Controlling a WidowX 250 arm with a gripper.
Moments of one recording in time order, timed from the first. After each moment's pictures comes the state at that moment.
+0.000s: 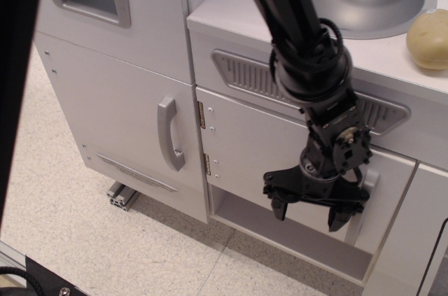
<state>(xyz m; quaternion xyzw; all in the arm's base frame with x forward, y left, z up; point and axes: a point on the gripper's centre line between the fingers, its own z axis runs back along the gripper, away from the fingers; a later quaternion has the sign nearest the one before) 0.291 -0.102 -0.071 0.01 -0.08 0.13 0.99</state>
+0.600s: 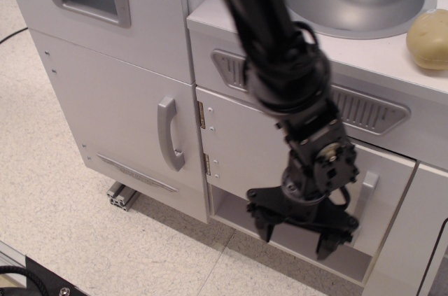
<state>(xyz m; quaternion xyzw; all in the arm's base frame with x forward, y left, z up) 0.244 -0.091 -0.055 0.00 -0.07 0.09 0.99</state>
